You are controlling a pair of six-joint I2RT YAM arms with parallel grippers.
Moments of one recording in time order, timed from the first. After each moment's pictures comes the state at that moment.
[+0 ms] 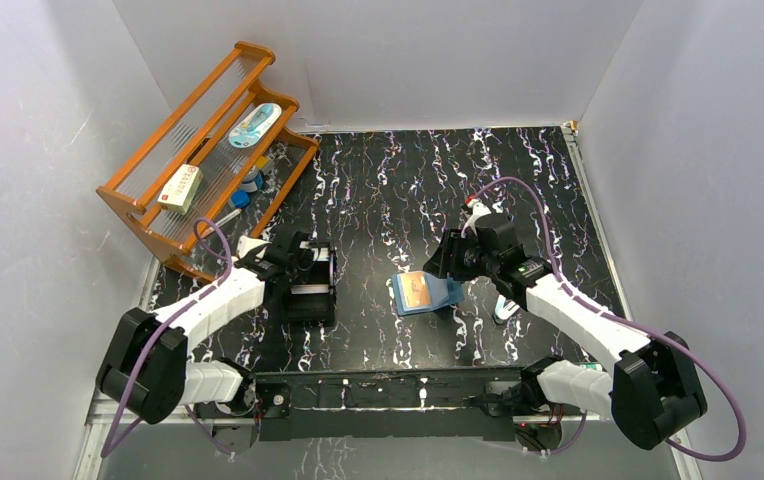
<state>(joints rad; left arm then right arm) -0.49 1.28 0.67 -0.35 -0.40 -1.67 0.52 1.12 0.65 -0.18 -0.25 0.54</state>
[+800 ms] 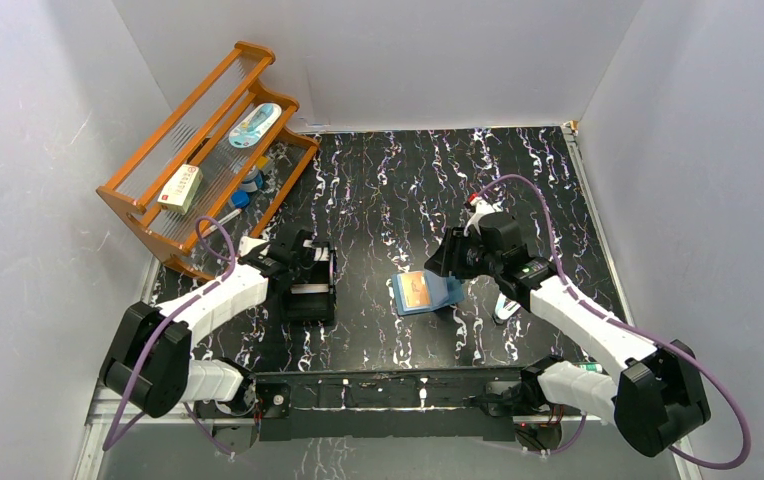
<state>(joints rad) -0.51 1.30 0.69 -0.38 -0.42 -1.70 0.52 1.09 0.66 -0.20 -0.24 0.53</state>
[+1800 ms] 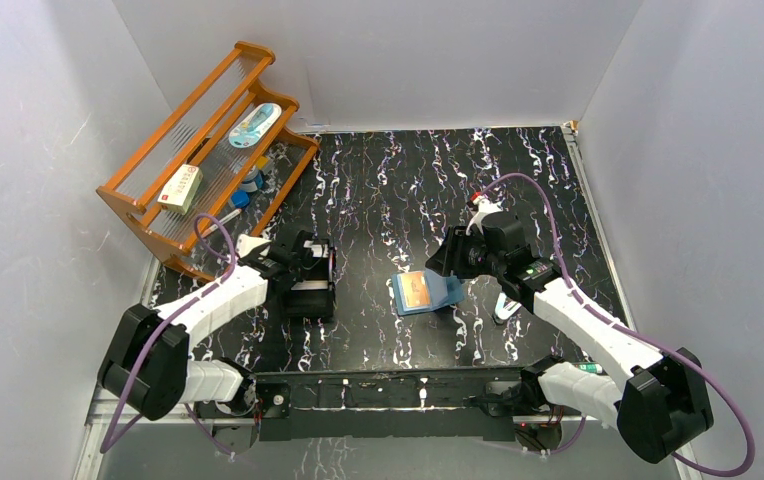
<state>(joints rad) -0.52 1.29 0.69 -0.37 -0.49 -1.69 0.52 1.05 0.67 -0.23 -0.24 0.53</state>
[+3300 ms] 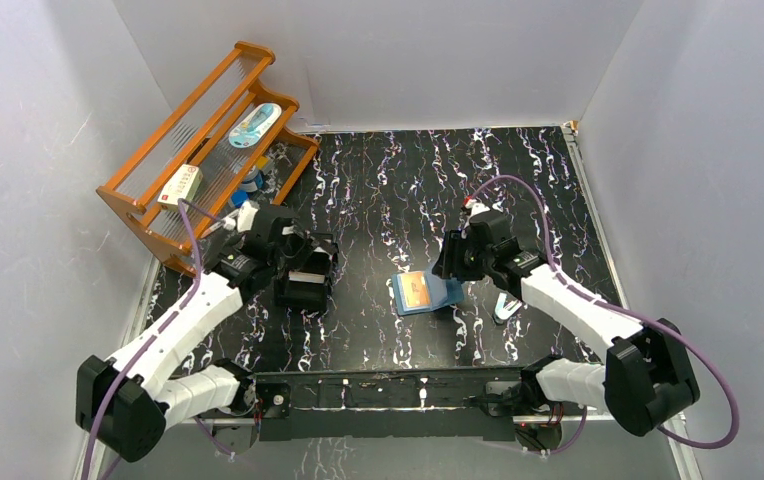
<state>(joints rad) -0.52 1.09 0.85 -0.56 -0.30 -1.39 0.52 1.18 0.71 -0.31 -0.14 0.49</state>
